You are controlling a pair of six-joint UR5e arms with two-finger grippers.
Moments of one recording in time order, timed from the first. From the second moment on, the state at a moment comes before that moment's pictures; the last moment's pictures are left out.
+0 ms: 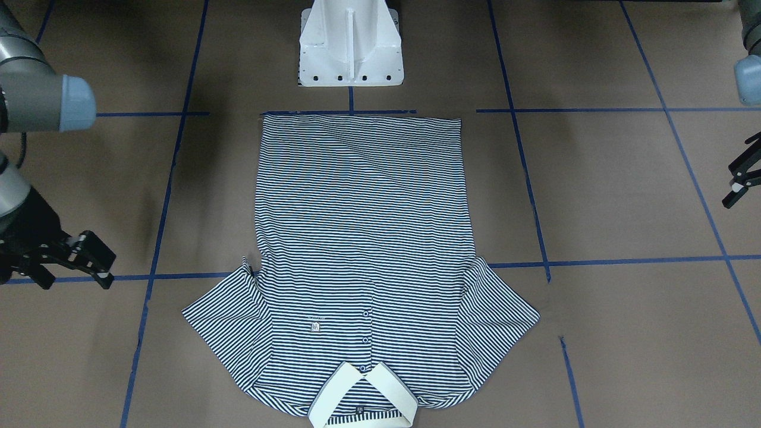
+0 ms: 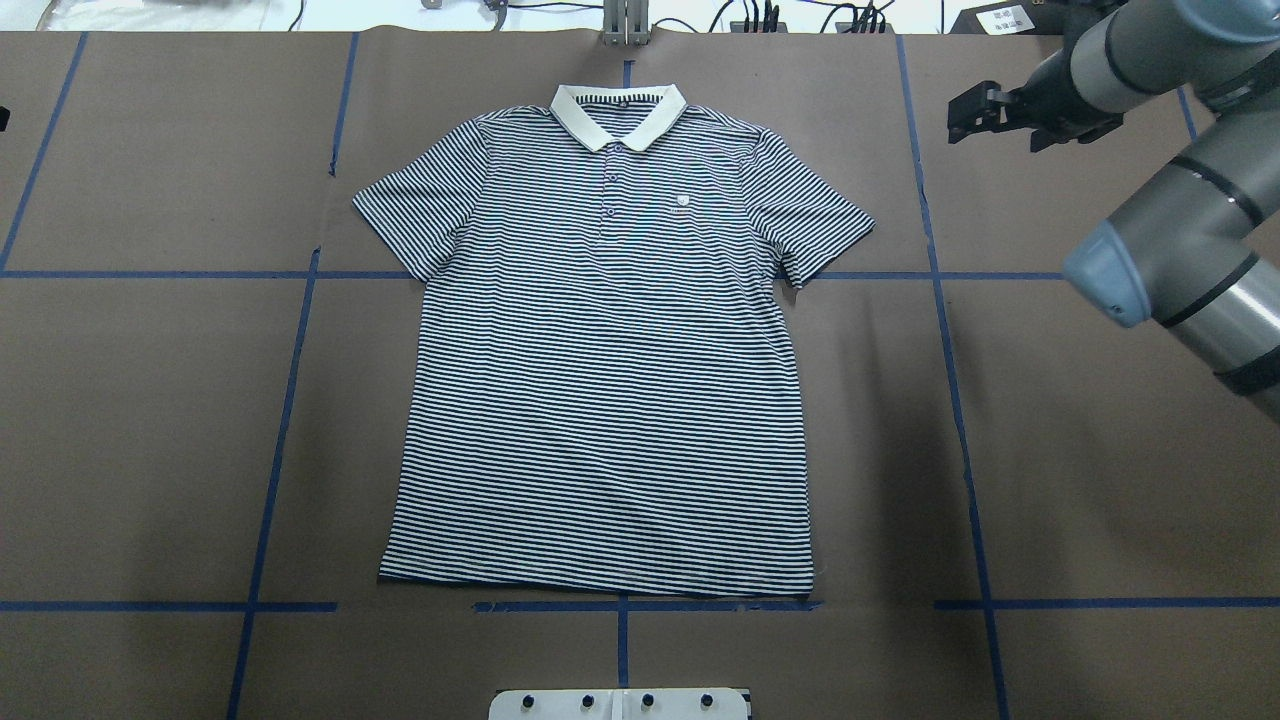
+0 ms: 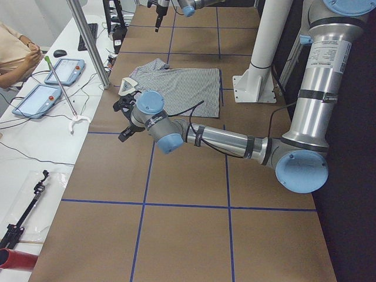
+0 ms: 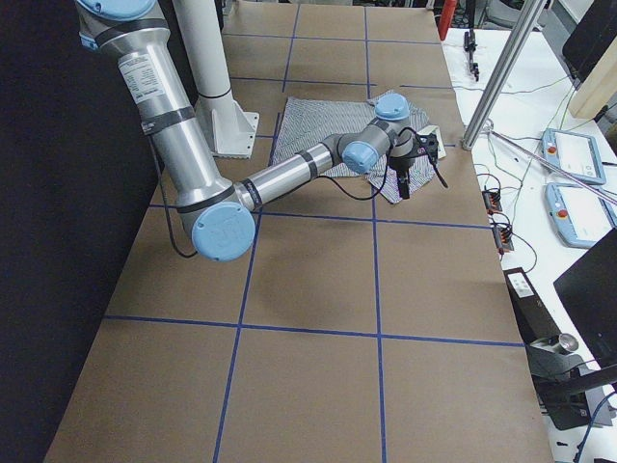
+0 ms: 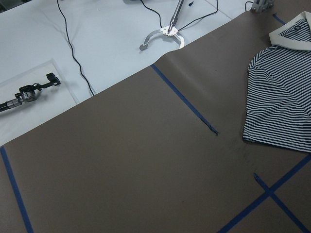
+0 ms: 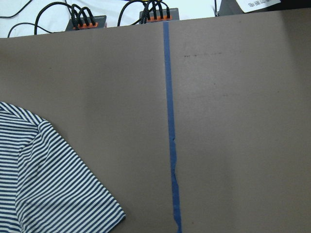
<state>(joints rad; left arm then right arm) -1.39 -1.73 -1.60 -2.36 -2.35 -0.21 1.02 -1.16 1.59 -1.18 1.99 0.96</state>
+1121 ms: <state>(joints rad) -1.39 -1.74 -1.60 -2.36 -2.35 -0.21 0.81 -1.08 1.35 -0.94 1.74 1.23</state>
